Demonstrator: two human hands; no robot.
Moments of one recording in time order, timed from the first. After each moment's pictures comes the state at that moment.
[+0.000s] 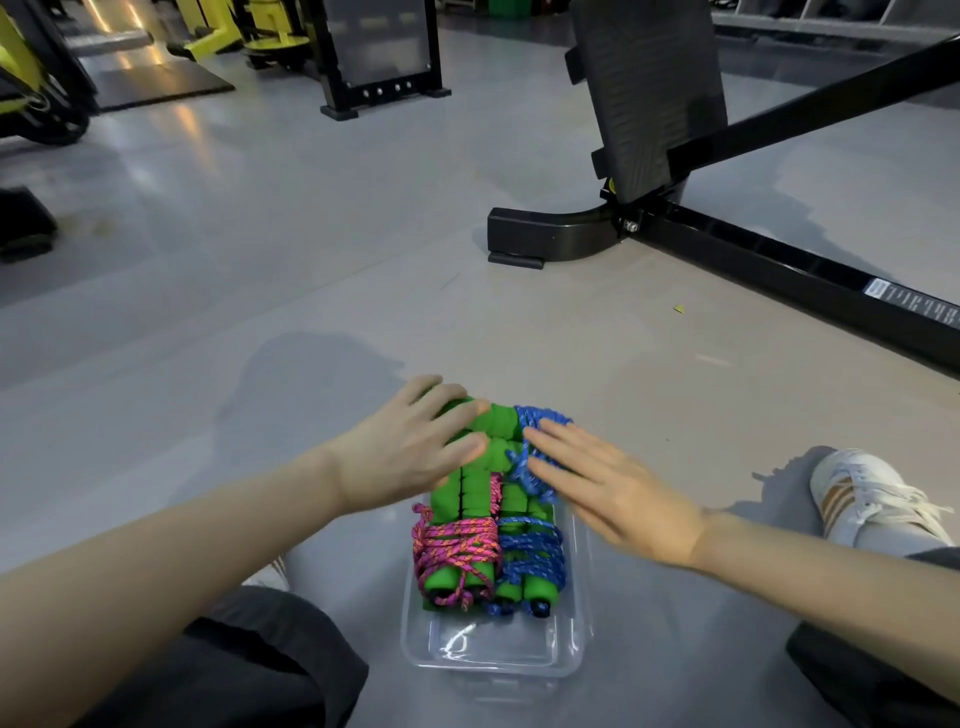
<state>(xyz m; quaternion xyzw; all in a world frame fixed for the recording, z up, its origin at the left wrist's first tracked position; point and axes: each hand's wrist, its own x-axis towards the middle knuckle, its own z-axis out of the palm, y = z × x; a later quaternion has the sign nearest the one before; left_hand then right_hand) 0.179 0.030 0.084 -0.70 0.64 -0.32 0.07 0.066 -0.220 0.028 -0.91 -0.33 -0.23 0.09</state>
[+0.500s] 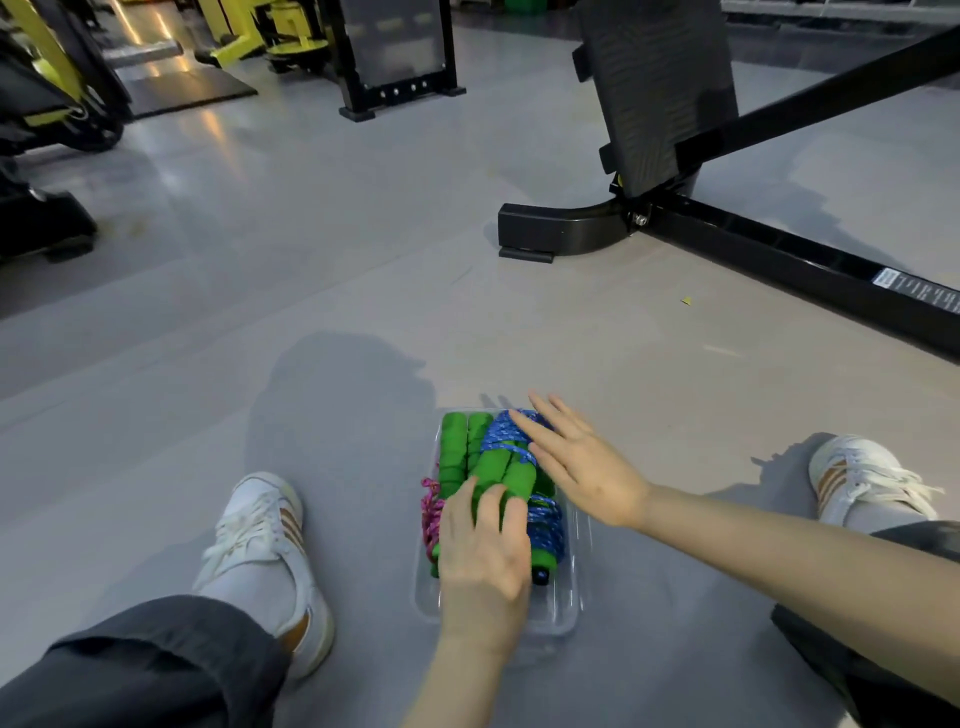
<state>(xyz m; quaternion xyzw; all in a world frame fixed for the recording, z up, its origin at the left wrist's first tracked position) 0.032 -0.026 -0.006 -0.90 0.24 -0.31 -0.18 0.076 -0.195 0.024 -0.96 -0.14 0.00 0.24</state>
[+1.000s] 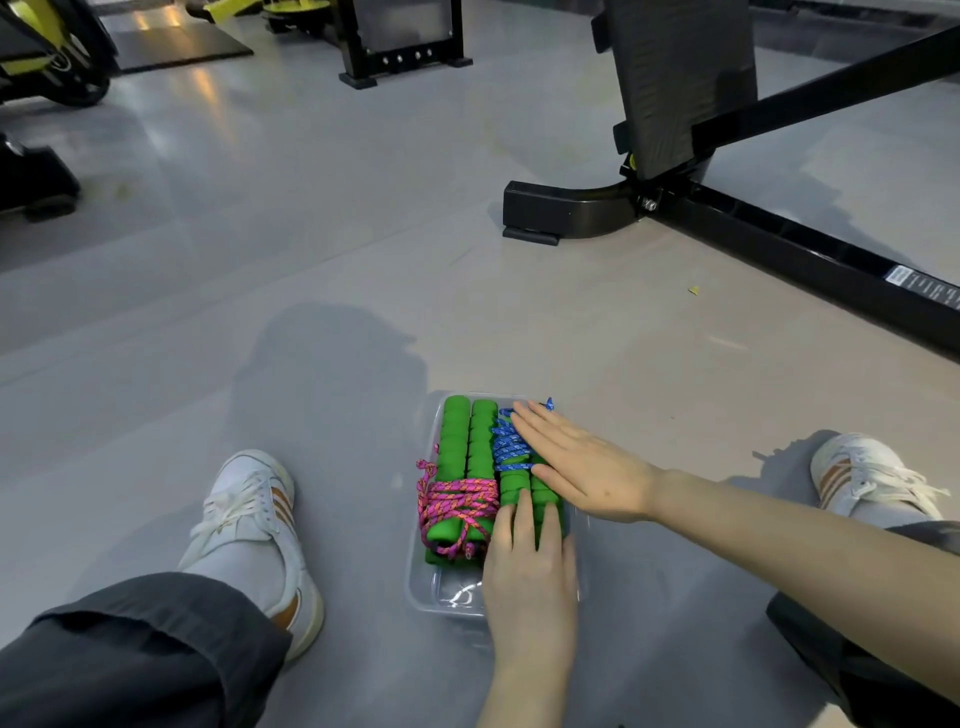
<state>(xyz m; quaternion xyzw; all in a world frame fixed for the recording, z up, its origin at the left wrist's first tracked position) 0.002 -0.066 -0.030 -0.95 0.16 -0.10 -0.25 0.081 -0.207 0.014 -0.96 -0.24 0.09 0.09</state>
